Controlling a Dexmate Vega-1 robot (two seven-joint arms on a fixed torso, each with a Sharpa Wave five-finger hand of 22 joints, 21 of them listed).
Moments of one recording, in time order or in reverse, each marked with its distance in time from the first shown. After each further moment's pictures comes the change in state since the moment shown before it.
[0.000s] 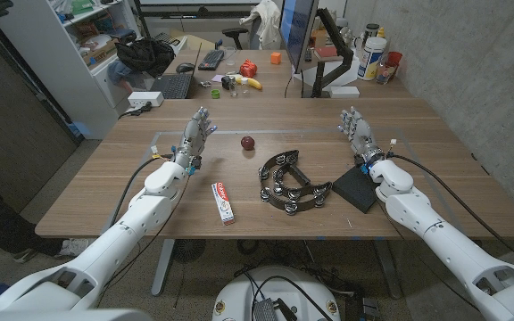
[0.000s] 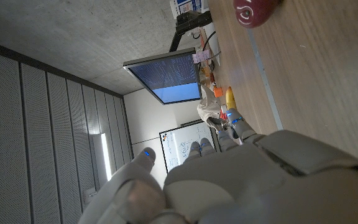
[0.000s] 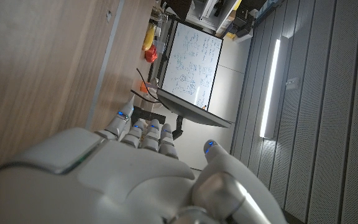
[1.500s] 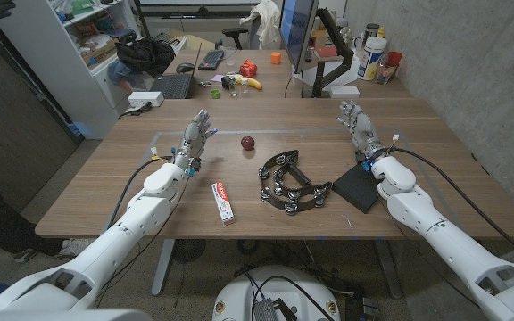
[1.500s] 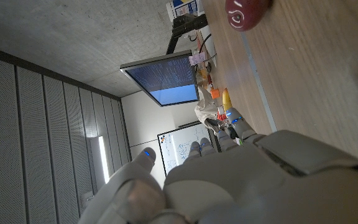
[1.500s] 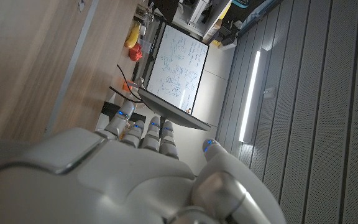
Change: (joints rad) left arm 0.001 0.007 0.003 0.007 0.005 0.006 -0.006; left_hand 0.000 0.000 0.000 0.000 0.000 0.000 0.000 0.004 0.000 0.000 0.000 0.000 0.000 0.000 0.000 0.000 0.000 0.000 0.000 0.000 0.000; right arm 0.002 -0.015 -0.001 -0.017 -0.052 0.083 0.017; right_hand 0.016 0.012 0.012 -0.012 0.000 0.043 -0.007 0.015 0.000 0.032 -0.003 0.008 0.000 0.016 0.006 0.000 -0.002 0.000 0.000 -0.011 0.004
